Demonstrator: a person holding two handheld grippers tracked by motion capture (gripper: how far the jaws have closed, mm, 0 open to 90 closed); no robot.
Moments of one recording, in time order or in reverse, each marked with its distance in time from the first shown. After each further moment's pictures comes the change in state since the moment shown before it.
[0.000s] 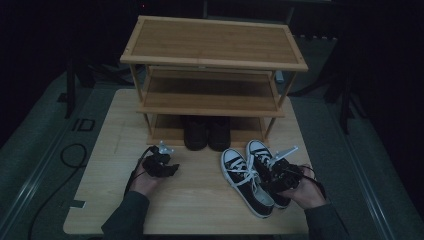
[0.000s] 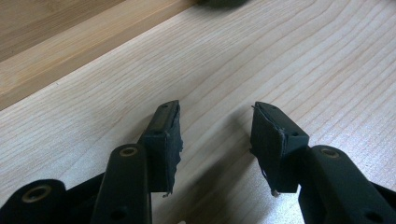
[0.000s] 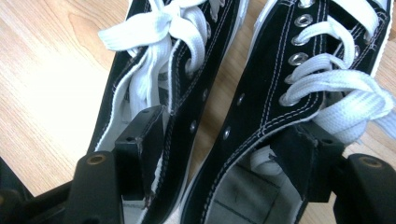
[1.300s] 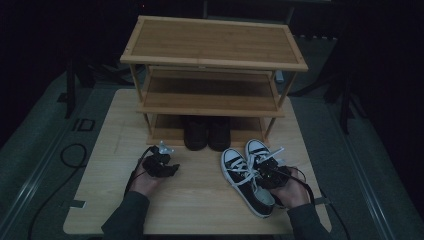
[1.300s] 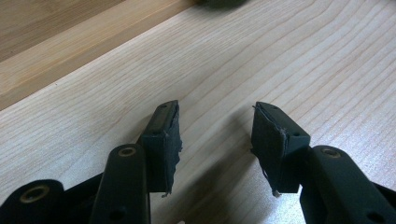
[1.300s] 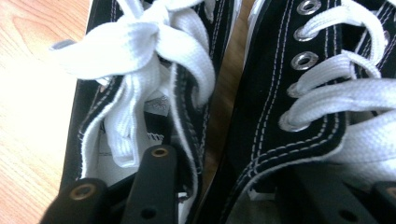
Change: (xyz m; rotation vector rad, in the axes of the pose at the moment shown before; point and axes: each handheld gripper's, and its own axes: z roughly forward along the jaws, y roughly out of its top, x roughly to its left) left arm 0.000 0.000 0.000 -0.002 0.000 0.001; right arm 0.010 0.012 0.031 0.063 -0.091 0.065
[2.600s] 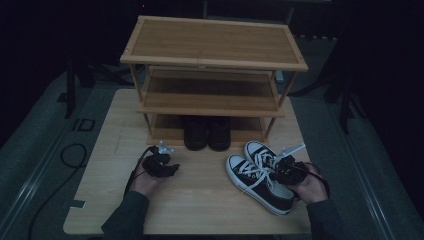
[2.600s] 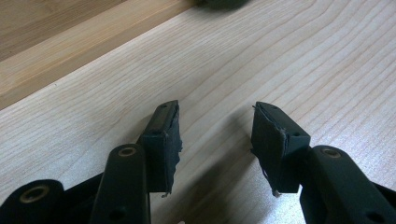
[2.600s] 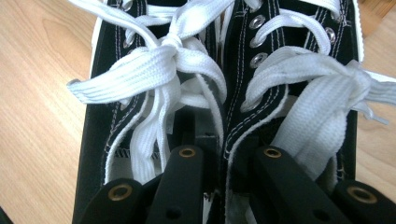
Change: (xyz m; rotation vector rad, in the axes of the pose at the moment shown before) left arm 0.001 0.000 0.000 -0.007 -0.008 -0.005; right arm -0.038 -0.018 -0.027 -0.106 0.091 -0.054
